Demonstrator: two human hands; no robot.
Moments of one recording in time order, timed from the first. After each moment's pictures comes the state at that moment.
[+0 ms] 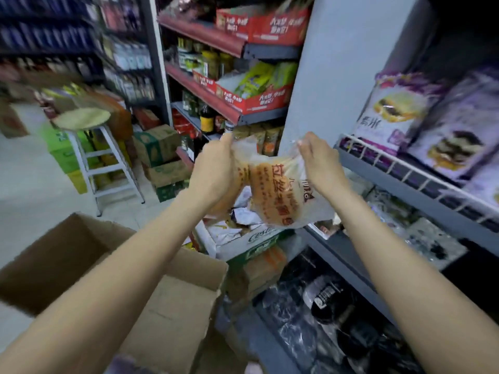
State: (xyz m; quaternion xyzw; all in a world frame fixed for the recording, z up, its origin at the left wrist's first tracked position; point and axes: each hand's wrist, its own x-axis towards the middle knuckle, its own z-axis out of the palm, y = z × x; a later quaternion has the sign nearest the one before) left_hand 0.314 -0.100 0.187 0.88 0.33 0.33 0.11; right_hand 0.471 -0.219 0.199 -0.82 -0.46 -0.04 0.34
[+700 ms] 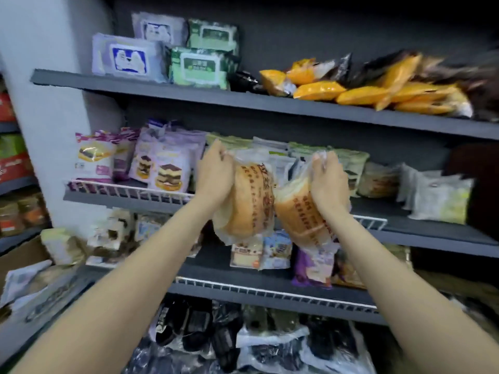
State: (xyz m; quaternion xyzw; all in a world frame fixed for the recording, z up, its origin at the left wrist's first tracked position) left_hand 0.419 -0.586 0.325 0.81 -0.03 0.34 0.49; right_hand 0.432 -0.775 0.320 -0.85 -0.03 -0.37 0.38
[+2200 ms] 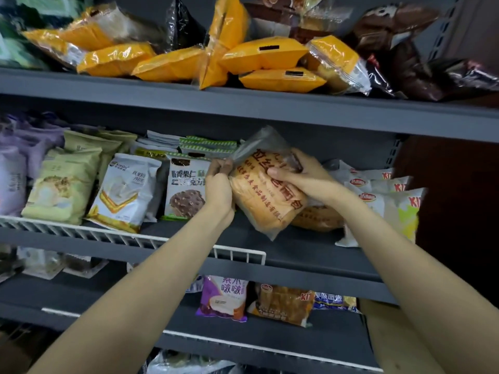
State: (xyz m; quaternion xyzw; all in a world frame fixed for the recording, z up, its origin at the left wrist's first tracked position) left_hand 0.616 -0.935 0.301 0.48 0.05 0.21 0.85; right_hand 0.628 -1.092 0.338 -0.86 -0.22 -0.02 0.45
